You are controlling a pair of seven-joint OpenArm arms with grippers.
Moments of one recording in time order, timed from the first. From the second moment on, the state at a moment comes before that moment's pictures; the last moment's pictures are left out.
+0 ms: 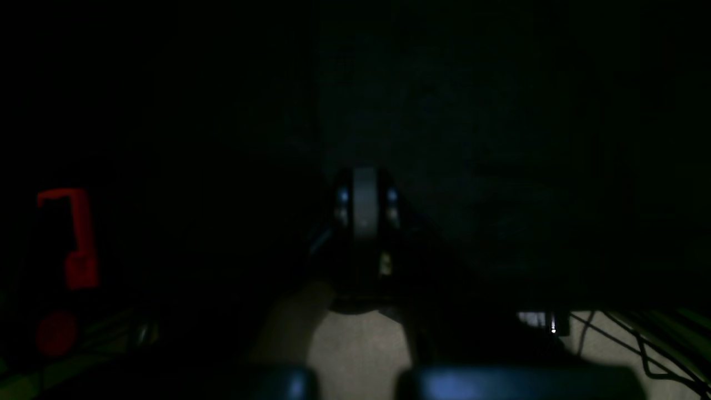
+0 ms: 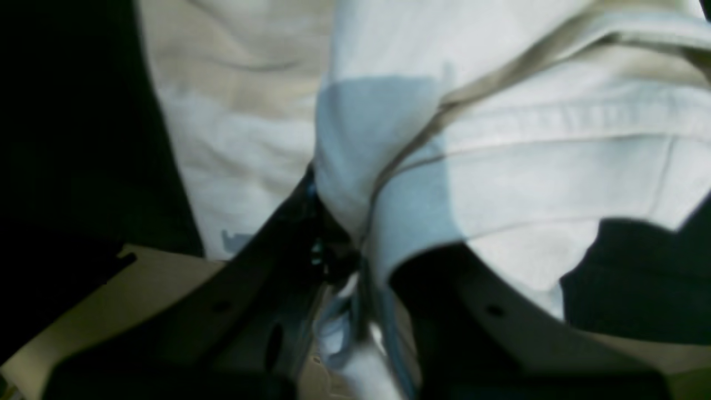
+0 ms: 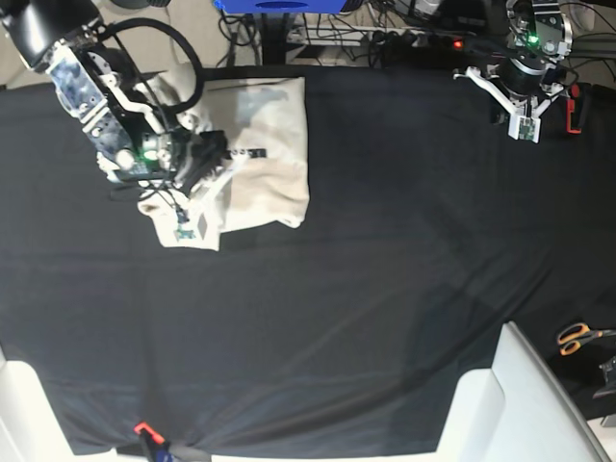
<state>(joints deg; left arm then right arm) 31.9 -13.2 -20.8 87.6 -2.7 -16.4 18.7 -1.0 18.9 -34.3 102.6 24.6 -29.9 -67.2</state>
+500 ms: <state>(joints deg) 31.9 -13.1 -20.8 87.6 -2.7 -16.4 18.7 0.2 16.8 -42.7 100.1 10.6 -30.0 -67.7</state>
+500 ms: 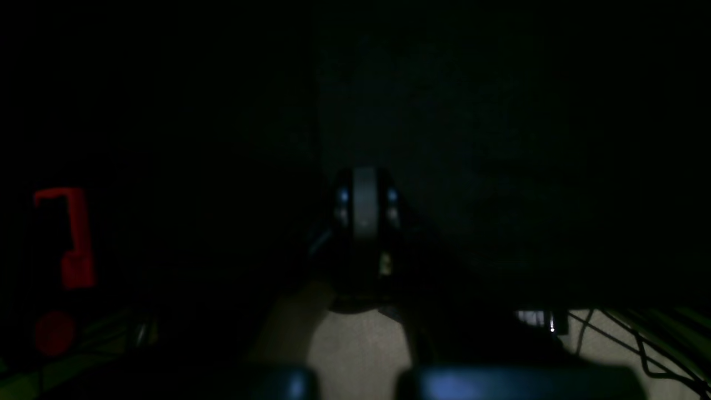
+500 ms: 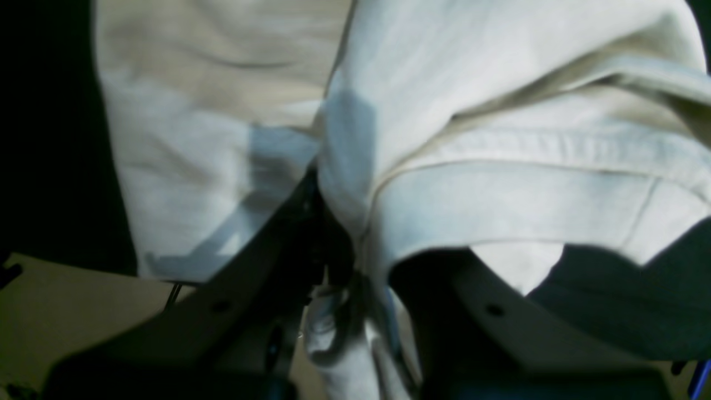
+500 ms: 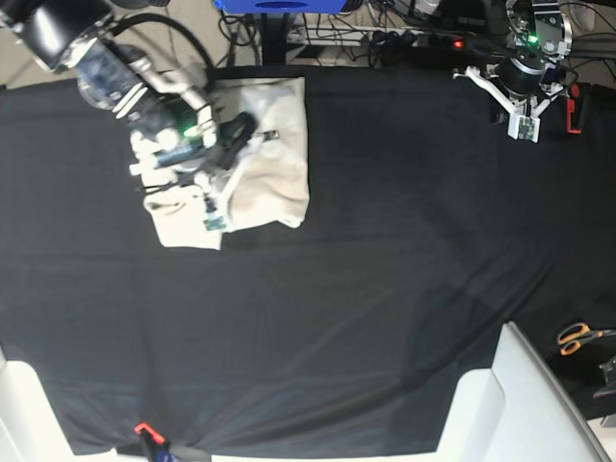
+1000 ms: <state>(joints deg) 31.9 -13.1 -20.7 87.6 -2.7 -16.4 18.7 3.2 7.9 -56.9 84.0 -16.0 -30.3 -71.8</state>
